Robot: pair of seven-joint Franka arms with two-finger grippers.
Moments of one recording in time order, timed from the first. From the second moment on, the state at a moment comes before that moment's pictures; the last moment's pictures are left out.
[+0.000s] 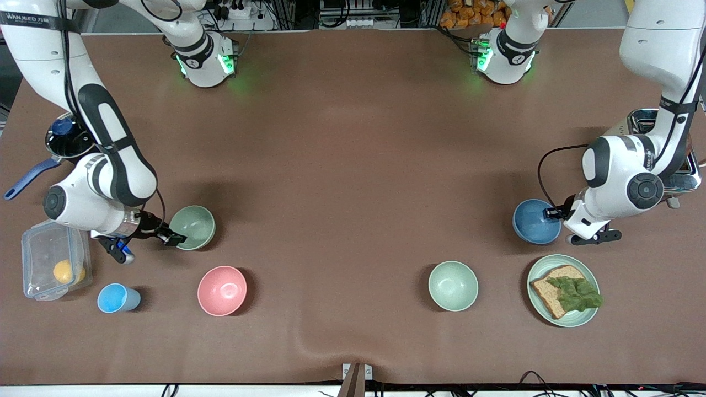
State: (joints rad) left arm 0.12 0.46 -0.05 -2.00 0.09 2.32 -0.11; right arm -0.12 0.56 0.05 -1.92 0.32 2.41 0.31
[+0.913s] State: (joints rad) left arm 0.10 0.44 -0.06 -1.98 0.09 2.31 -0.11; right arm -0.04 0.41 0.06 -1.93 0.34 2.28 0.46
